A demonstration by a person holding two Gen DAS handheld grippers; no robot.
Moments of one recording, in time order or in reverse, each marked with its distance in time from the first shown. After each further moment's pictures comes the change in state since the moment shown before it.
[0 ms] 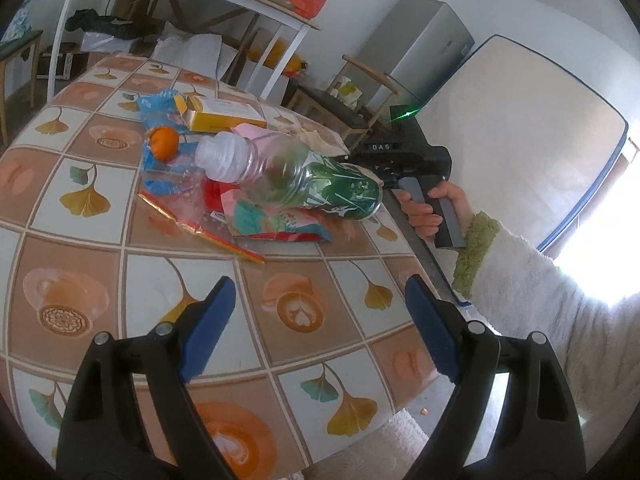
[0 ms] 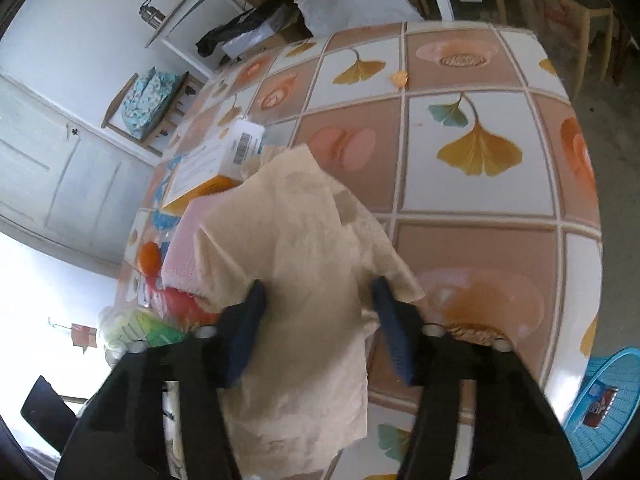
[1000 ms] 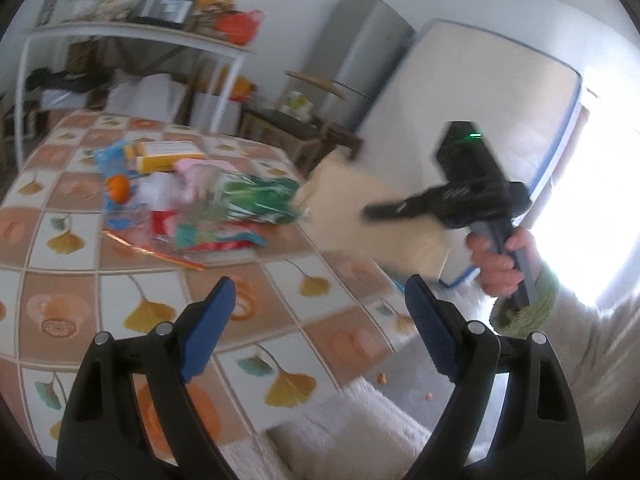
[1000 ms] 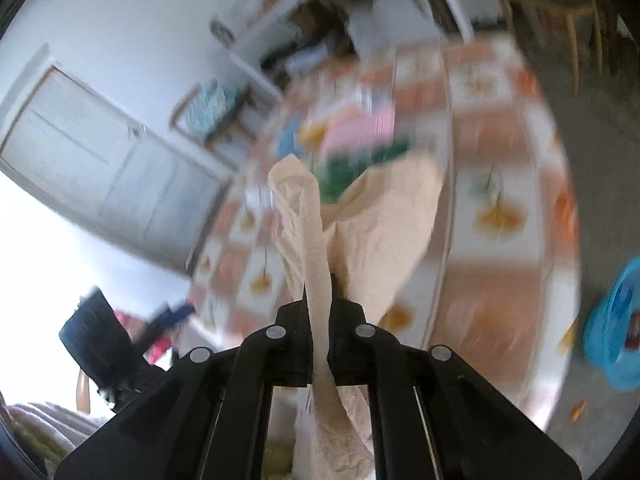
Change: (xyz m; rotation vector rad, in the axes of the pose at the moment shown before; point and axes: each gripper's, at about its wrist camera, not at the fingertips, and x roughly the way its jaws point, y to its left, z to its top) left arm -0.042 -0.069 -0.024 0.218 -0.042 -0.091; right arm -0.112 0.083 -0.175 -0.012 -0.072 0.141
